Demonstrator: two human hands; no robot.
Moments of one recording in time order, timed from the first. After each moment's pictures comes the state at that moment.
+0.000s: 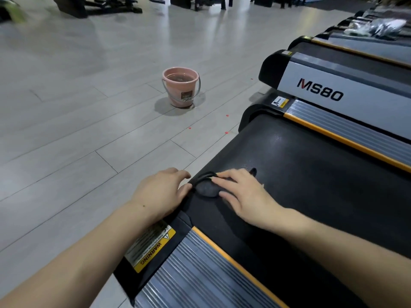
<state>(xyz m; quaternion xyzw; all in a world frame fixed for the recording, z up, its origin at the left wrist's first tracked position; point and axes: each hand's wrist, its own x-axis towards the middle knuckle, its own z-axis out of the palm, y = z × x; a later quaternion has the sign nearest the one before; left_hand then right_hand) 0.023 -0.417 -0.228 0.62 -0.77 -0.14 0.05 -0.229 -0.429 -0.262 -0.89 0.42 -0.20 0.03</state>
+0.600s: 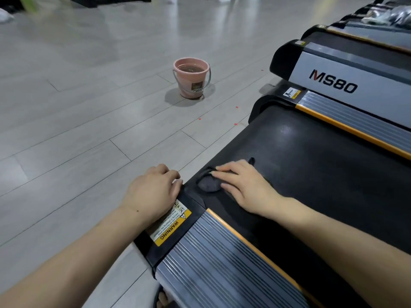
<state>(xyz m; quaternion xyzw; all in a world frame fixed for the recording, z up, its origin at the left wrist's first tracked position) 0.060 -0.373 -0.237 0.68 -0.73 -0.09 0.04 -0.206 -0.419 -0.255 -0.91 0.37 -0.19 0.06</state>
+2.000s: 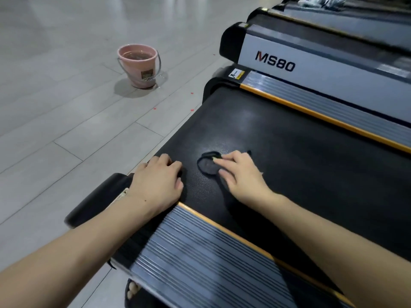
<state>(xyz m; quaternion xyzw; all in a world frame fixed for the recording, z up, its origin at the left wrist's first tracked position) -0.043 -0.363 -0.229 0.57 -0.82 -0.06 0.01 -0.288 -0.349 -0.256 -0.77 0.59 -0.24 0.04</state>
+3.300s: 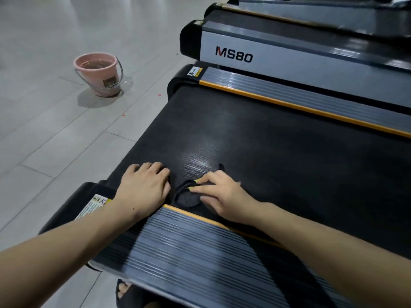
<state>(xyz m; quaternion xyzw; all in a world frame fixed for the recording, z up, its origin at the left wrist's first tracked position) -0.076 -0.345 -0.233 0.47 -0.88 0.06 -0.01 -0.322 -0.268 -0.253 -0.83 0.50 -0.23 0.12</state>
